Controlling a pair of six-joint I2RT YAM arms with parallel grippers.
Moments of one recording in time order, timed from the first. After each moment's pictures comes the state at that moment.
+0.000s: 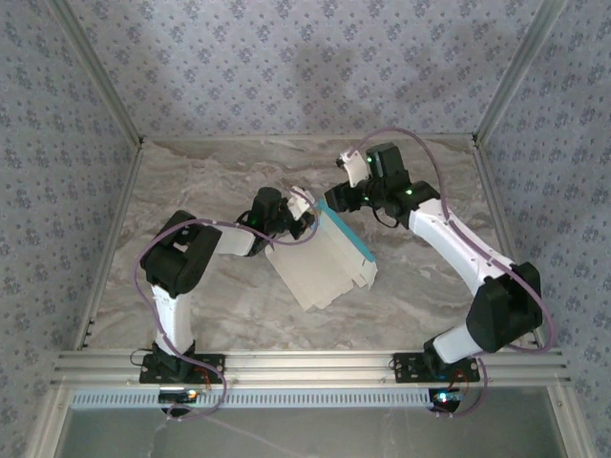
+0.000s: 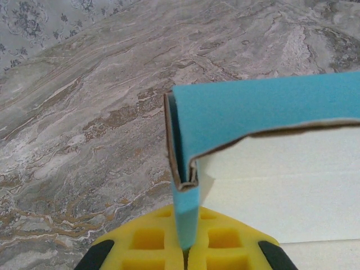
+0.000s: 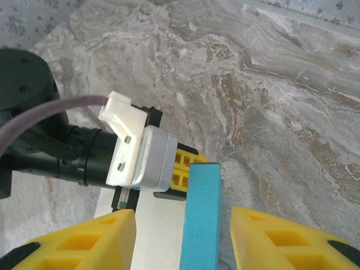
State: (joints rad) left arm -0.58 1.97 0.97 0.60 0.40 0.20; right arm 0.46 1.48 1.27 -0.46 -0.33 -0.04
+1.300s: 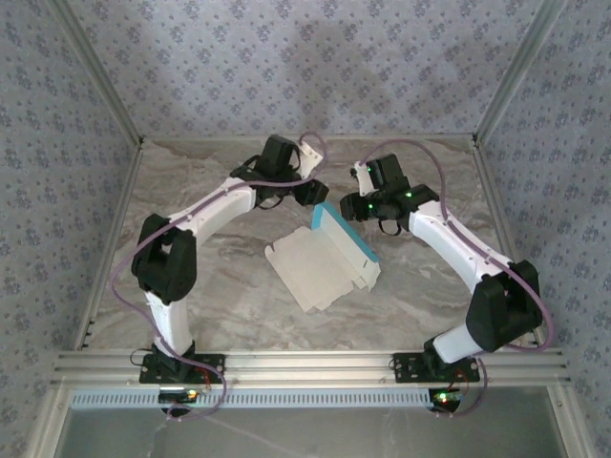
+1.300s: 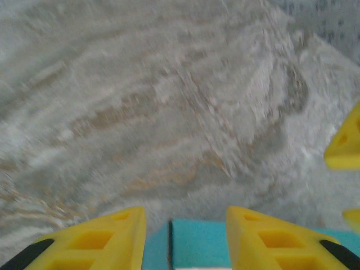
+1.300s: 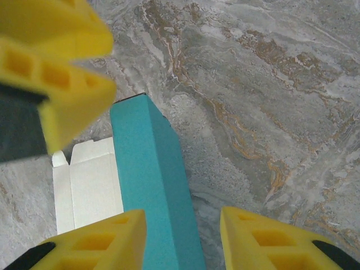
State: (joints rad) left arm -0.59 1.90 1.56 -0.40 0.44 0.04; right arm 0.44 1.48 1.22 -0.61 -0.16 0.19
